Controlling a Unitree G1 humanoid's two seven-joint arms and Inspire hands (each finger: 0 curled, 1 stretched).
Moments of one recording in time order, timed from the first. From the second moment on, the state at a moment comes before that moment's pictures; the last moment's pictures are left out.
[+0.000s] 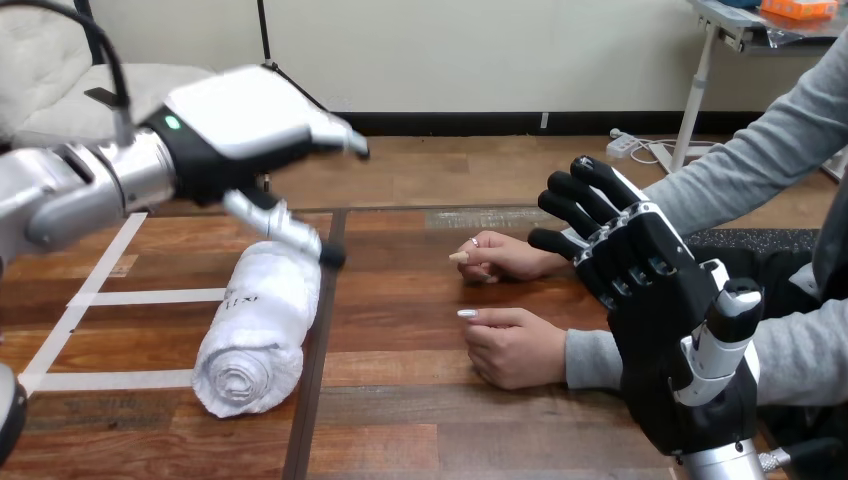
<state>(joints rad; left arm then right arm) -1.10 0.78 -0.64 1.18 0.82 -0.98 0.16 0.21 -0.05 0.00 -0.08 0.37 -0.50 0.45</state>
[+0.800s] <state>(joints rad) -0.89 0.74 -0.34 0.94 0.37 -0.60 -0.10 0.23 -0.04 0.00 -0.08 0.35 -0.50 0.44</state>
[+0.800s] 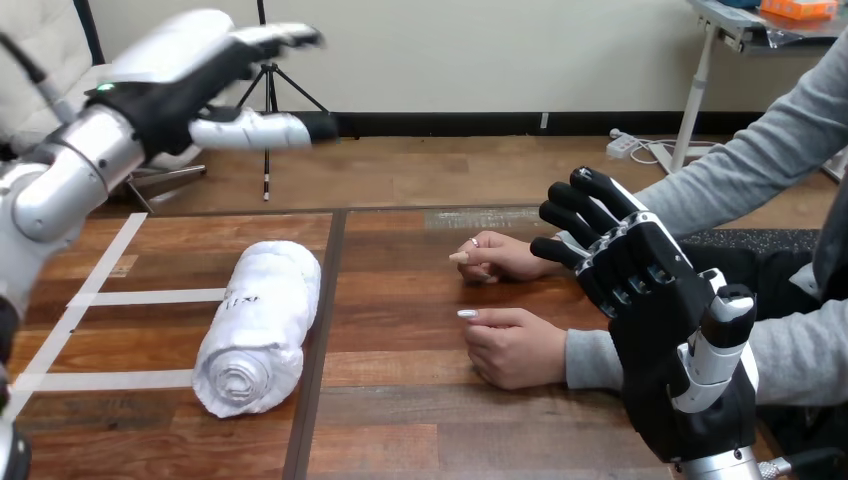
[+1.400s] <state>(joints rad) -0.70 0.65 -0.29 0.68 0.43 -0.06 0.01 0.23 -0.04 0.00 -0.08 0.35 -0.50 0.44</state>
